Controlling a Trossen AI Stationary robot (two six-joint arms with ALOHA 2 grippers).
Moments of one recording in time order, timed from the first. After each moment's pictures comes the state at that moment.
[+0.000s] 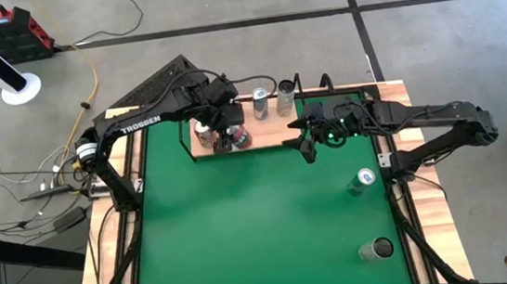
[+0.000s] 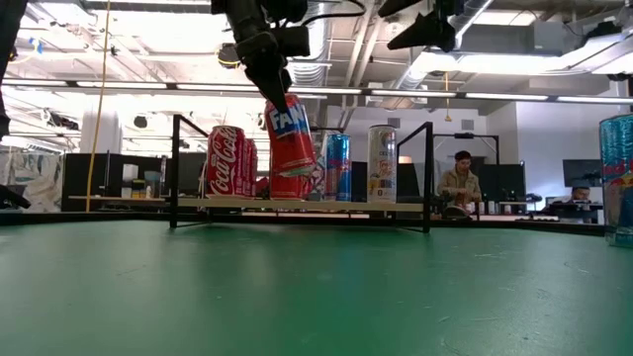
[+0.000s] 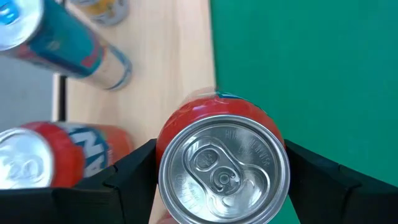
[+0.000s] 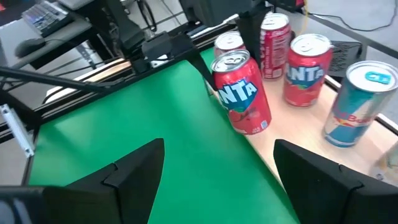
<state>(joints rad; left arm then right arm) 0.41 1.69 1.59 -0.89 0.09 0.42 -0.11 1.18 1.15 -0.43 0.12 0.34</state>
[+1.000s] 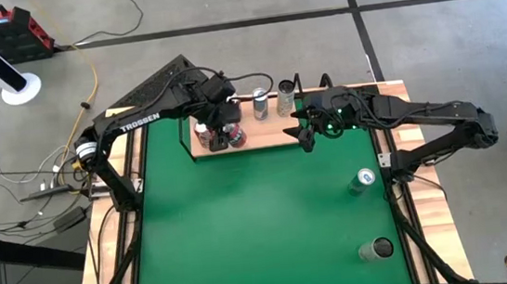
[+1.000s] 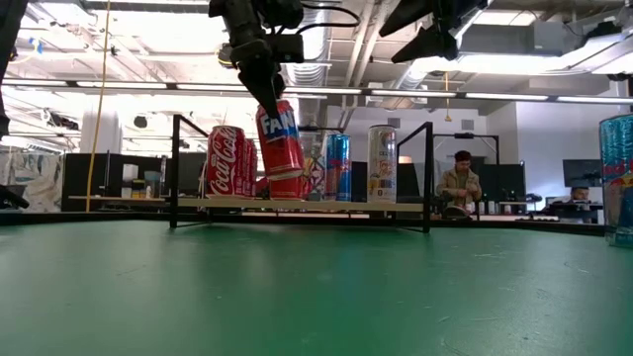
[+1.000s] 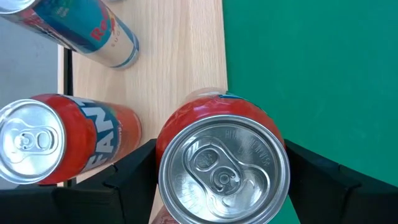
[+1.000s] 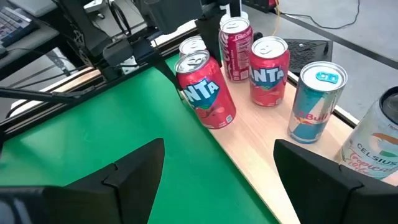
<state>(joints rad) 0.45 1.69 1.59 -0.94 0.07 0.45 -0.20 1.18 1.15 -0.45 0.13 0.33</state>
